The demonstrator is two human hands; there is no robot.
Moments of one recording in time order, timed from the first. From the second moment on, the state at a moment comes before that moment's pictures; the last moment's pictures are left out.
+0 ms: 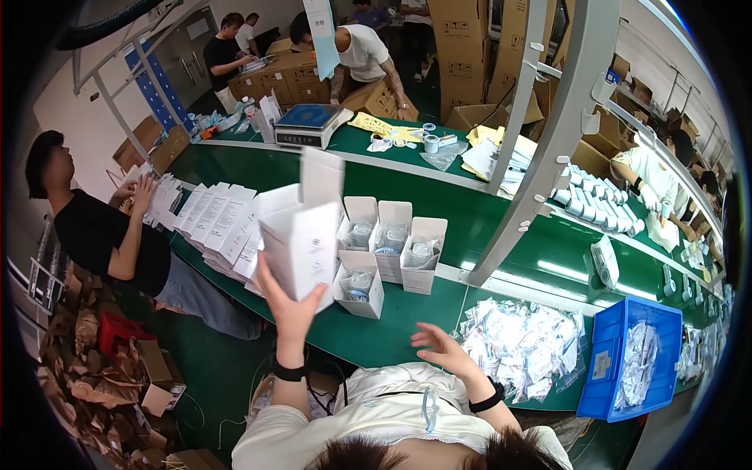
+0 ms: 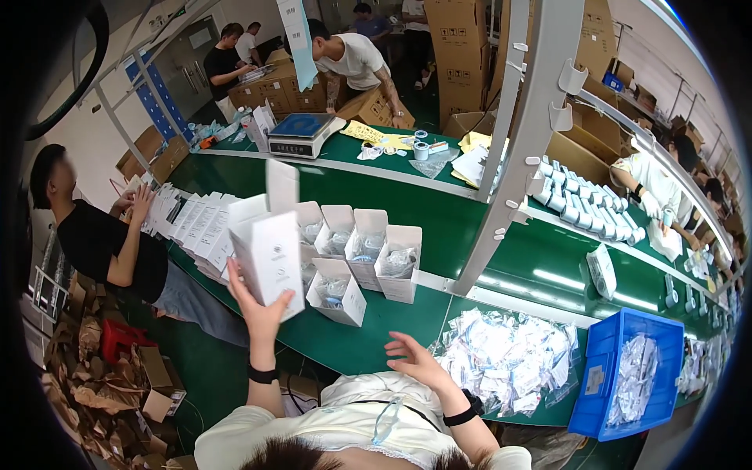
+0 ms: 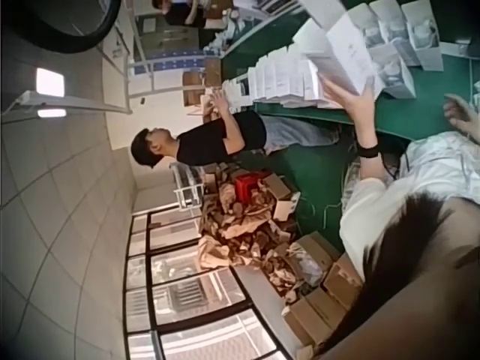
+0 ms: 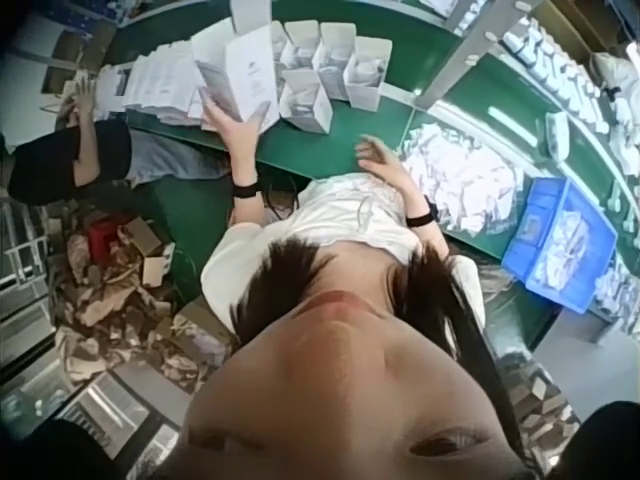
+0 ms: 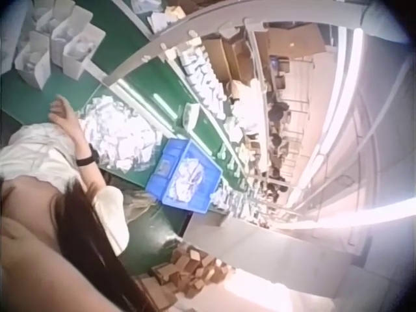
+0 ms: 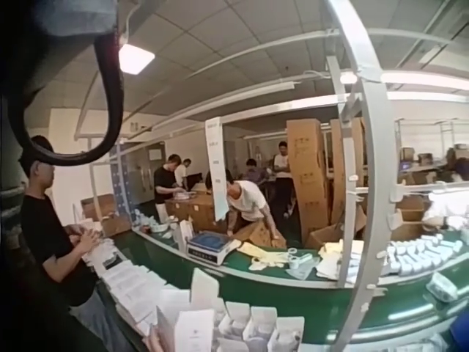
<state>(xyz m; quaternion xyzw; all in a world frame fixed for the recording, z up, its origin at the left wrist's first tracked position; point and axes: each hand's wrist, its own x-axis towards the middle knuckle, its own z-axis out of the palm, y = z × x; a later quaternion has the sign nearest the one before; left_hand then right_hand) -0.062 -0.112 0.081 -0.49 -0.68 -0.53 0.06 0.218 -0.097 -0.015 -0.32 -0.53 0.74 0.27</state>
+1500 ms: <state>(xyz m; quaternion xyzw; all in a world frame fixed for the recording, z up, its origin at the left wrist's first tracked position) 0.083 -0.070 0.057 -0.77 -0.41 -0.22 -0.44 0.614 0.118 -0.120 -0.89 -0.42 0.03 0.19</state>
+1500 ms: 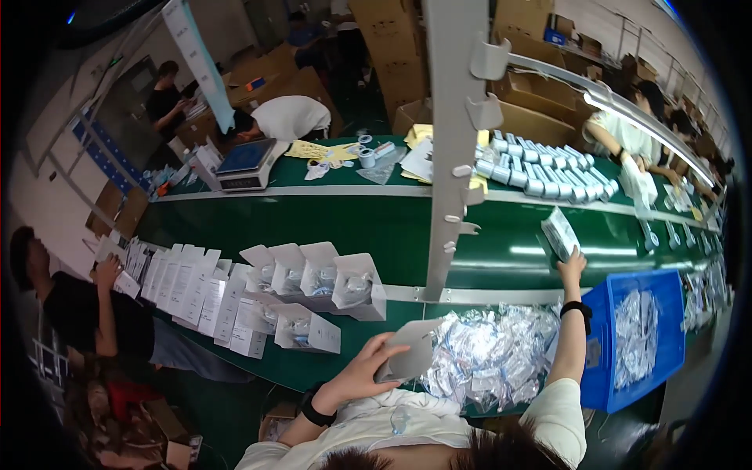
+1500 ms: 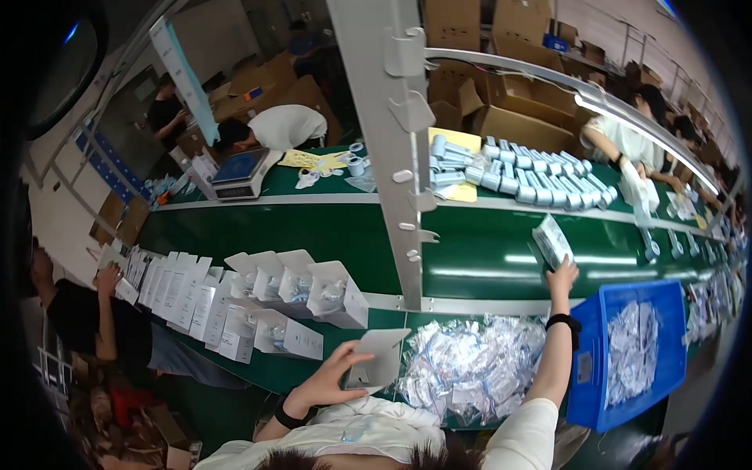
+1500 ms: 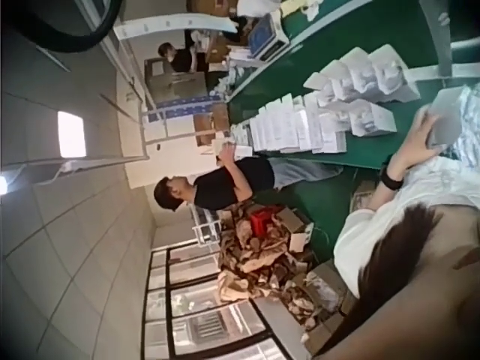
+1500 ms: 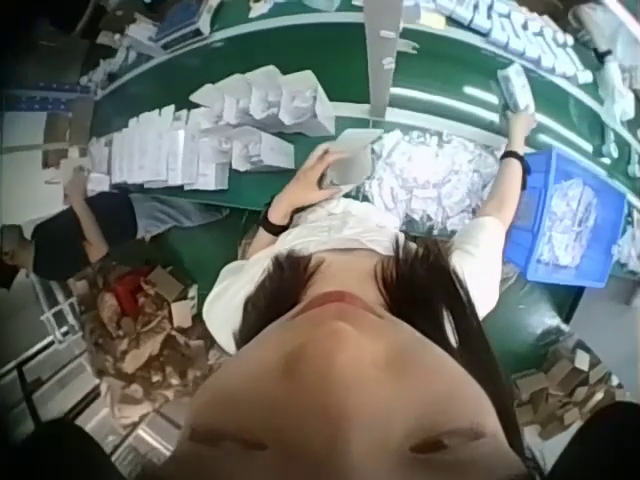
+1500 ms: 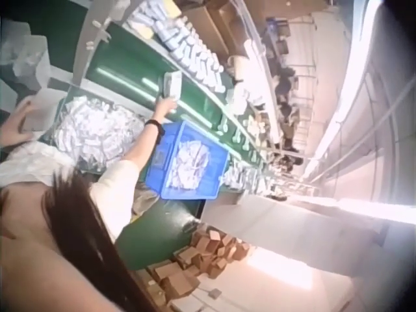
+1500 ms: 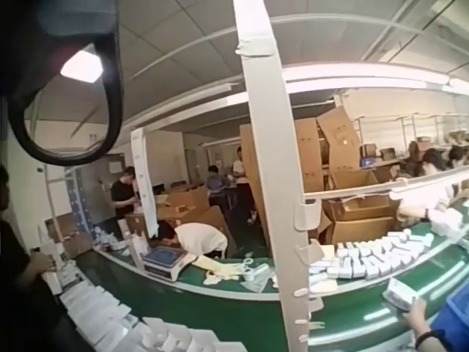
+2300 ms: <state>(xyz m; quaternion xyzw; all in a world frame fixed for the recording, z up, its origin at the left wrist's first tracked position) 0.087 -0.053 0.037 -0.77 -0.44 -0.29 -0.36 0.576 0.188 -0.147 -0.81 -0.55 0.17 0.12</state>
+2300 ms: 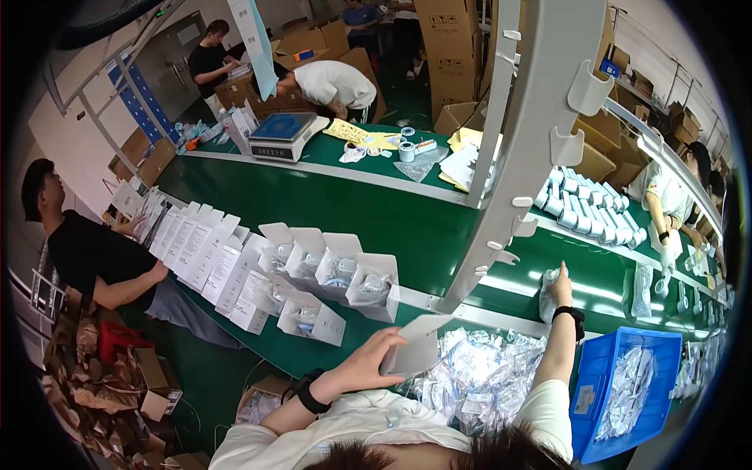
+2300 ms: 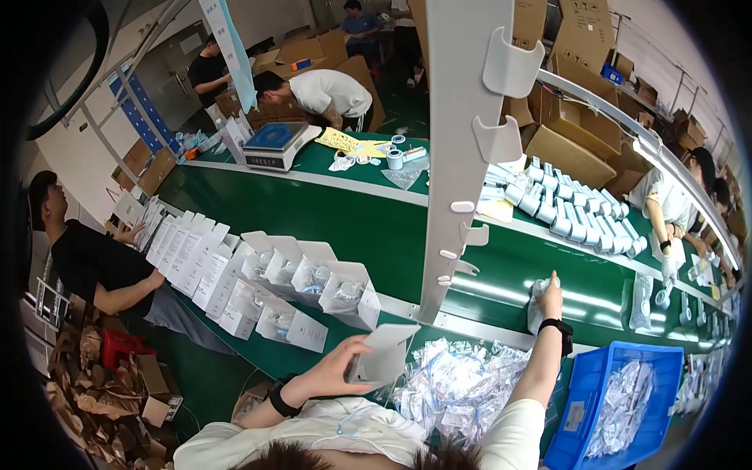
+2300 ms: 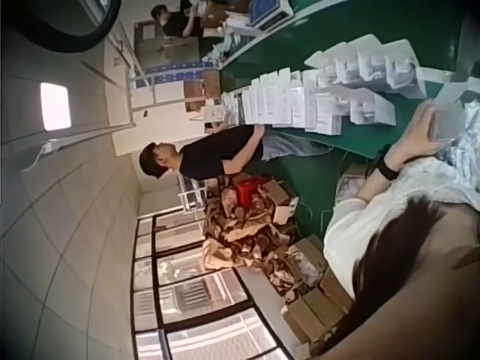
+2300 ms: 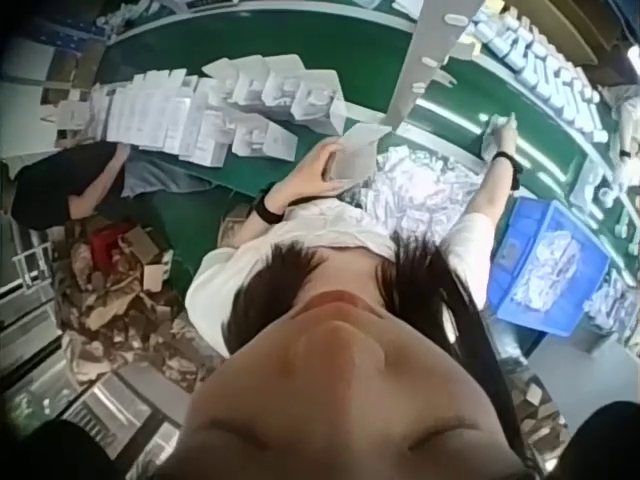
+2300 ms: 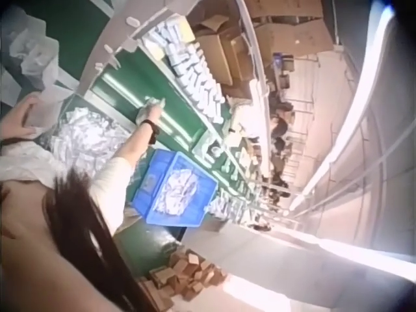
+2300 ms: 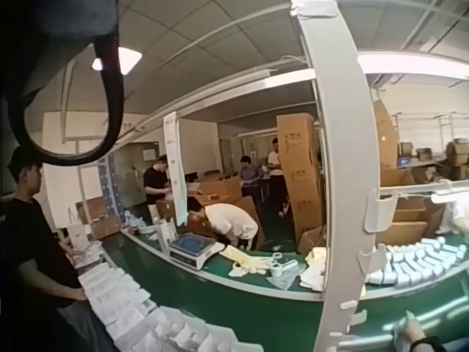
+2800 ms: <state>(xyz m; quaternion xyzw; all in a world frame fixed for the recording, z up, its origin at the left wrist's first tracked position) 0.114 -0.043 0.014 -0.69 -0.52 -0.37 -0.34 0.272 -0.006 0.051 -0.34 -0.16 0.47 0.80</state>
